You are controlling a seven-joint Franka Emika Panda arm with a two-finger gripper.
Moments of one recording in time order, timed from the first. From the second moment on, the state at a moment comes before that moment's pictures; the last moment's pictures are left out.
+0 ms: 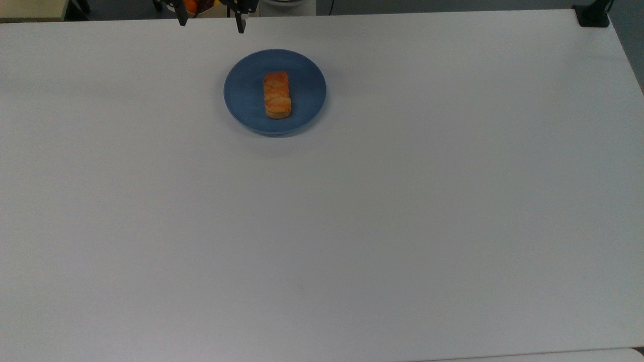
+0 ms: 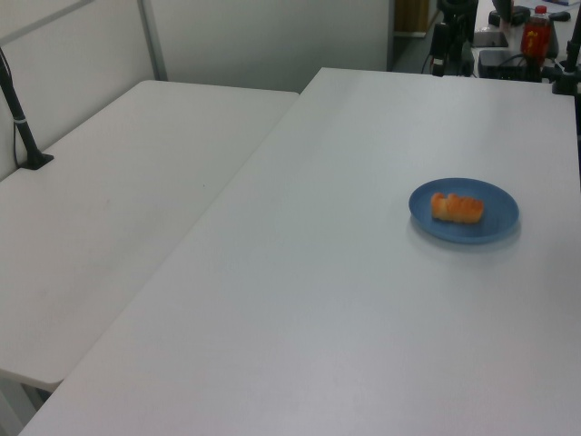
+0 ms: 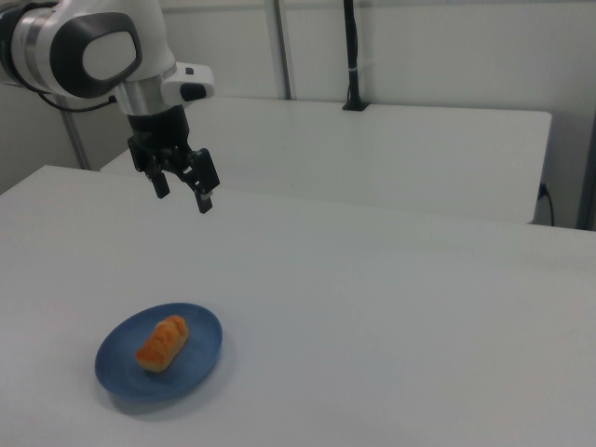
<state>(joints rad) -0.08 -0.02 0.01 -1.72 0.01 1.76 0.03</state>
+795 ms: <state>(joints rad) -0.07 -0.06 0.01 -1.76 0.02 1.75 0.03</state>
